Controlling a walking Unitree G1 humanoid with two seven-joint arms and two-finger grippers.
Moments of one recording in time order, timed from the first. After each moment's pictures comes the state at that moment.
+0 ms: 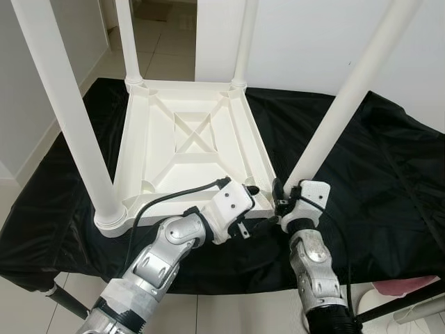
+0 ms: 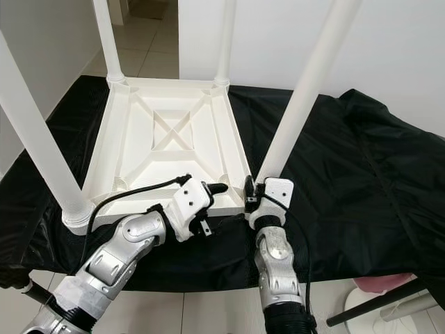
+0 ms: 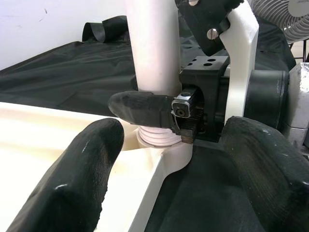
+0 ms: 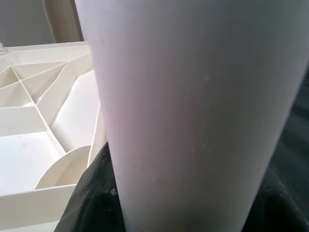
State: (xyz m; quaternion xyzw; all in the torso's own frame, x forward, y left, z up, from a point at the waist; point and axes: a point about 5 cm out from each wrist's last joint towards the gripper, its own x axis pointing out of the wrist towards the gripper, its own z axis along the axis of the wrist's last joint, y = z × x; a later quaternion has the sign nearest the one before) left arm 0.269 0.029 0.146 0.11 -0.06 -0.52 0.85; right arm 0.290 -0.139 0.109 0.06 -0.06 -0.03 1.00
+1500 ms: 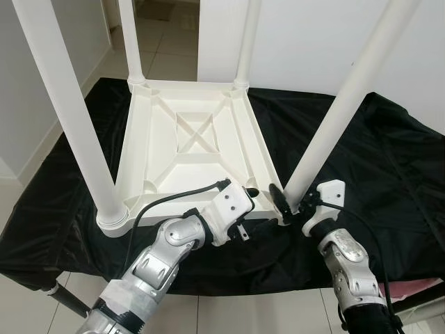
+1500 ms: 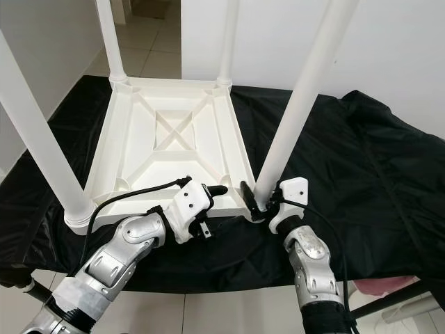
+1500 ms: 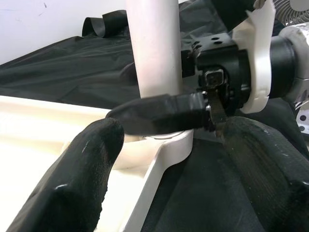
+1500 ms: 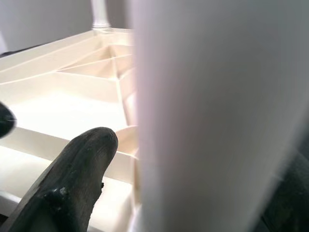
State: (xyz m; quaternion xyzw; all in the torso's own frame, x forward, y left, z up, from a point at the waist) left arm 0.269 0.030 0.143 0.11 -0.06 -0.52 0.85; right arm 0.294 -0.169 0.113 -0.01 -0.05 0.22 0.97
